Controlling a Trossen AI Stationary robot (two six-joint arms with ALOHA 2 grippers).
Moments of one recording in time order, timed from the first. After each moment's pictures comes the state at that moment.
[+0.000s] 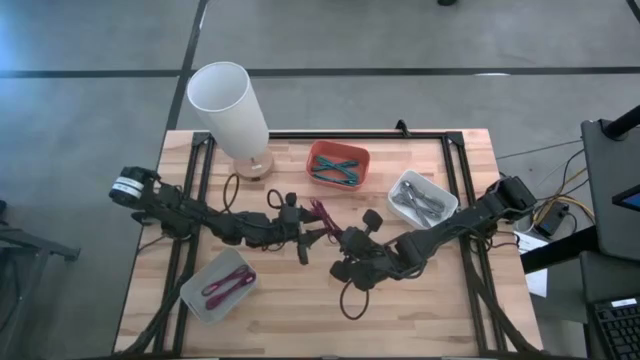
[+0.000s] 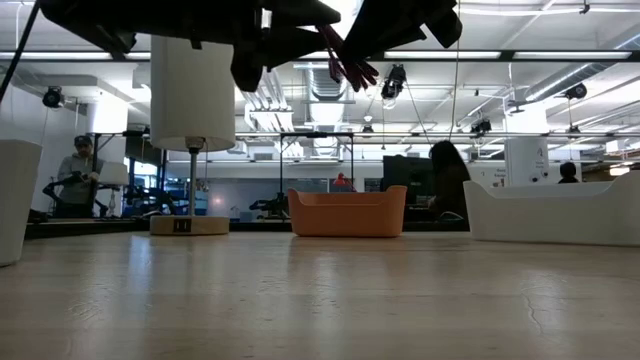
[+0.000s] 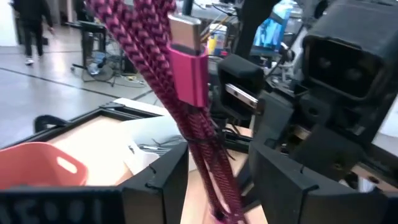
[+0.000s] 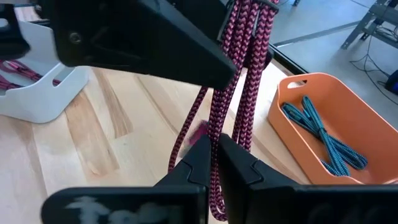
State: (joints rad) left arm -0.26 1.52 0.71 0.88 -0.47 -0.18; right arm 0.44 1.74 1.30 -0.43 0.90 0.63
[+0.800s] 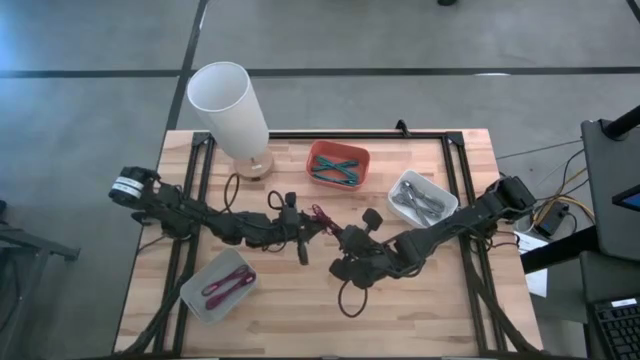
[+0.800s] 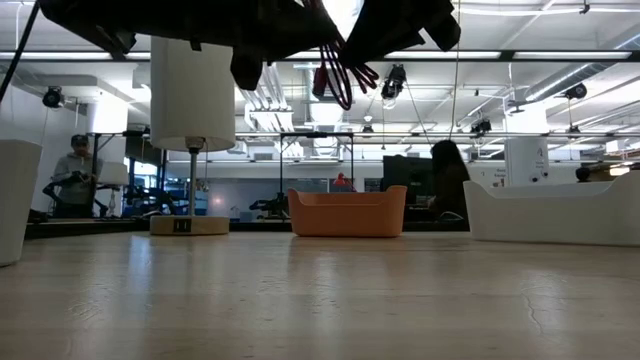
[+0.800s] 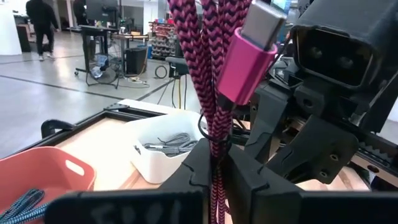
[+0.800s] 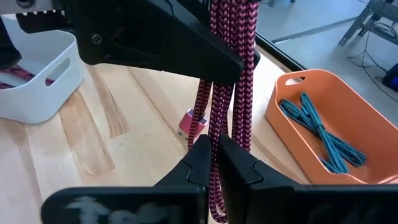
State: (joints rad) left arm -0.25 1.52 0.71 0.86 -0.47 -0.13; right arm 0.44 1.74 1.30 -0.43 0.90 0.63
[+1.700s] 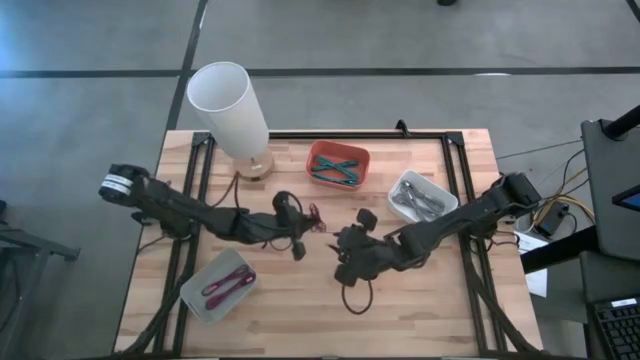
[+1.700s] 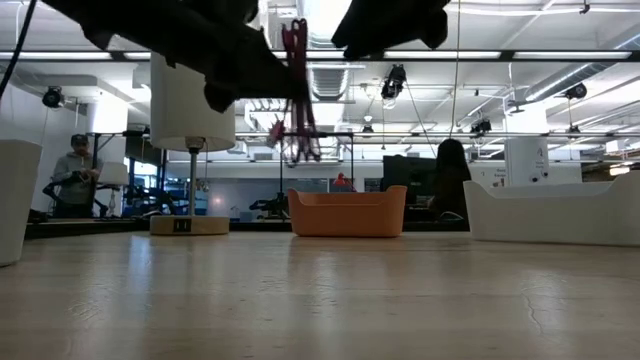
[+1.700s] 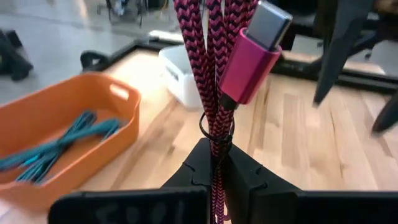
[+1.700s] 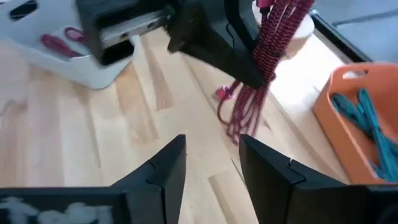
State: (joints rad) left arm -0.23 1.41 0.71 0.42 -0.51 -0.24; right arm 0.41 1.68 1.30 -0.44 0.64 0.54
